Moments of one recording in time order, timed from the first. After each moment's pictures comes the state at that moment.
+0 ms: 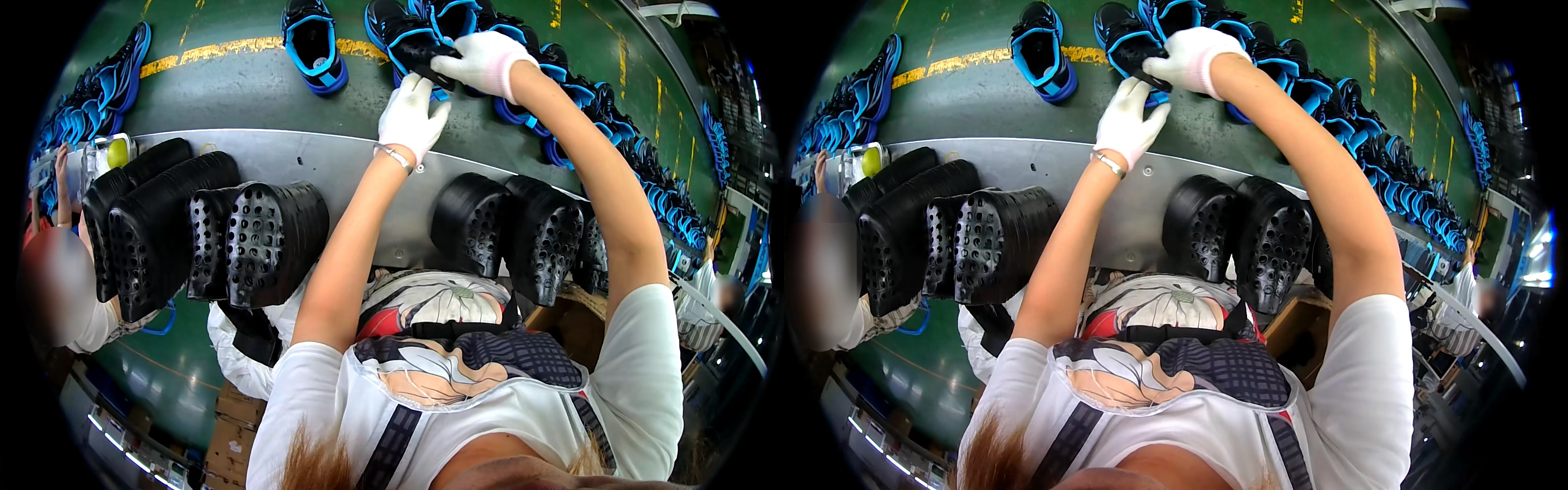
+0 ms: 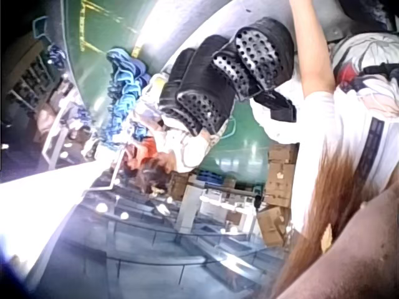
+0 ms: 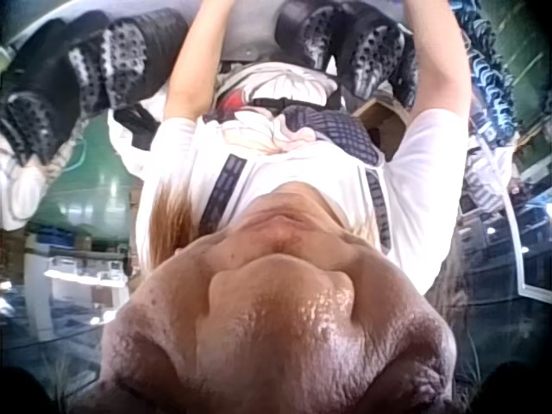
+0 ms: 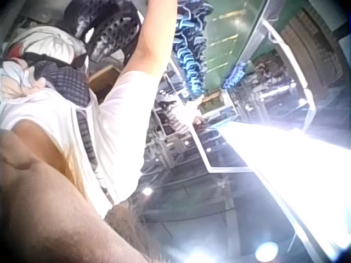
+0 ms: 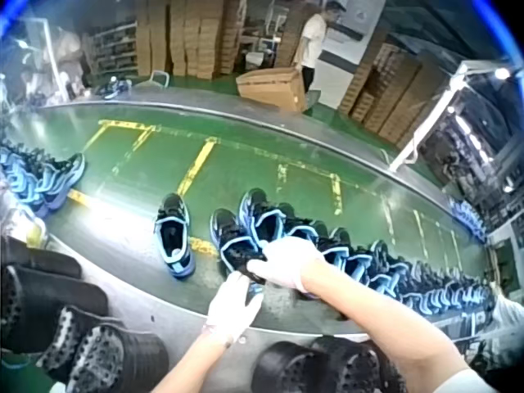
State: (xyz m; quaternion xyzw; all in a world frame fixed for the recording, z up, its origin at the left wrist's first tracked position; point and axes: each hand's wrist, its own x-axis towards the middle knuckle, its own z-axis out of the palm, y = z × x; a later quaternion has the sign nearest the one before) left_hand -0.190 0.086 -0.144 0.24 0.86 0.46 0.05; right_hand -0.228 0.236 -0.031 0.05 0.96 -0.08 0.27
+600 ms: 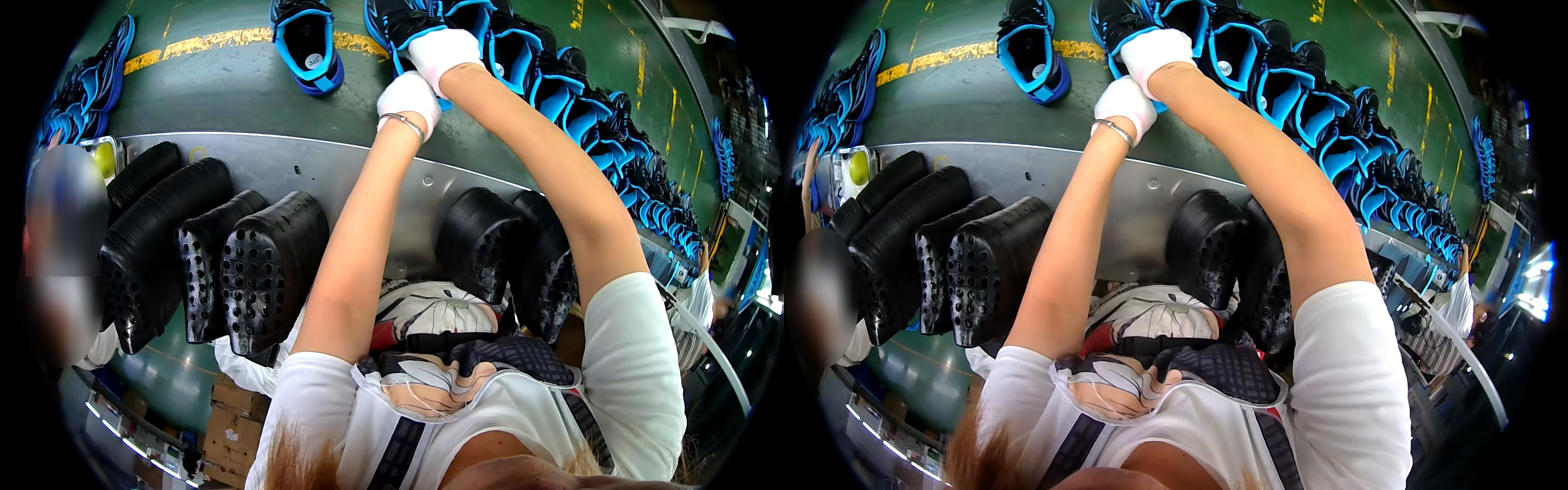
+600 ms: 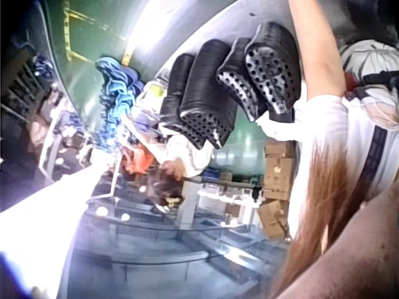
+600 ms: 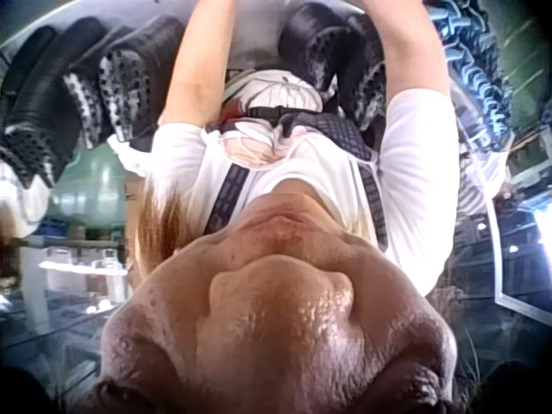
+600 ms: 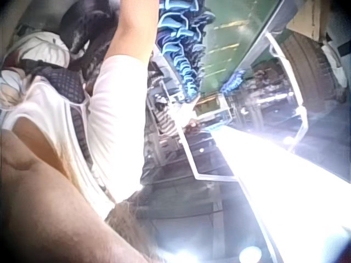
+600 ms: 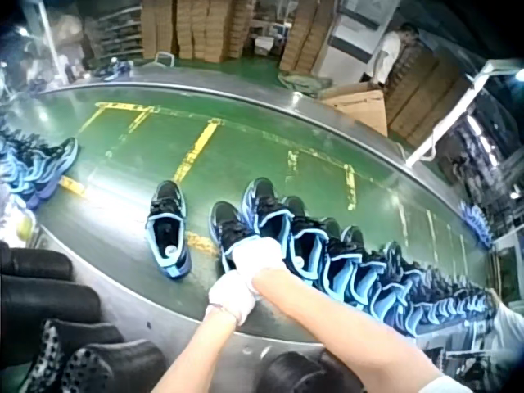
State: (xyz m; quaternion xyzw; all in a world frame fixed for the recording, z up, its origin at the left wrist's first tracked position) left_hand -0.244 0.100 -0.162 0.08 0.90 0.24 0.35; right_hand -0.270 0.193 -0.141 -0.05 0.97 0.07 0.21
